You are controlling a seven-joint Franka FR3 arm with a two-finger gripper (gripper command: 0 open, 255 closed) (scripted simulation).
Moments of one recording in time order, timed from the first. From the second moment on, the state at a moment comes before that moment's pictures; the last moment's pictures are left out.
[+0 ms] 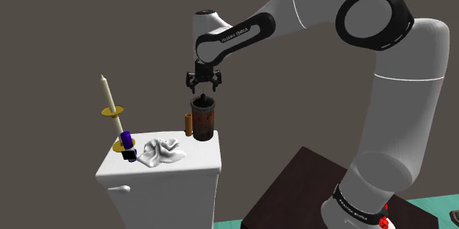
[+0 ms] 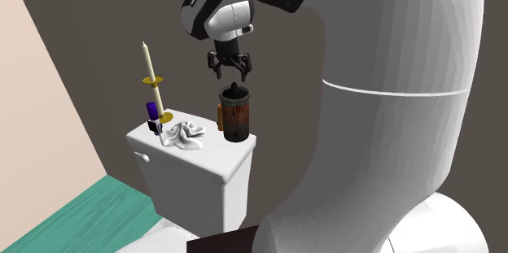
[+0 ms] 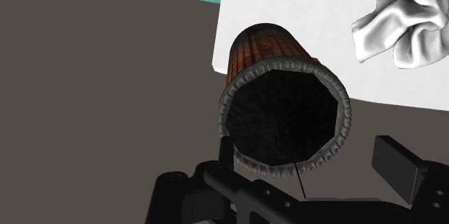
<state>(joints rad) -0.07 0.25 0.20 -1.82 -0.21 2.20 0.75</state>
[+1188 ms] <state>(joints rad) -0.06 0.29 0.20 -1.86 -0.23 2.28 0.78</state>
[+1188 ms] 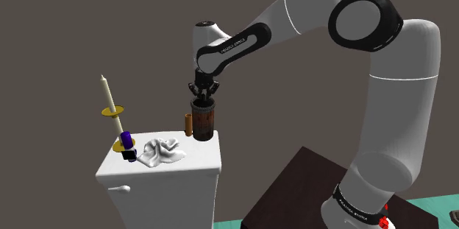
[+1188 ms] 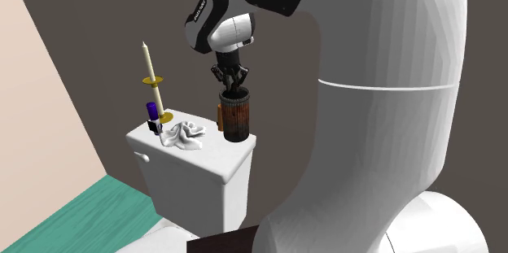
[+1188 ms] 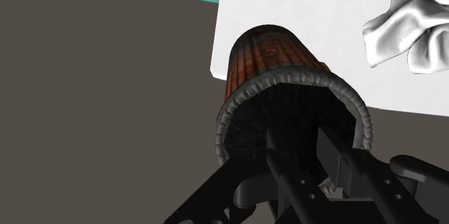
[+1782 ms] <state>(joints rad) -0.07 0.25 0.20 -1.80 -0.21 2.19 0.76</state>
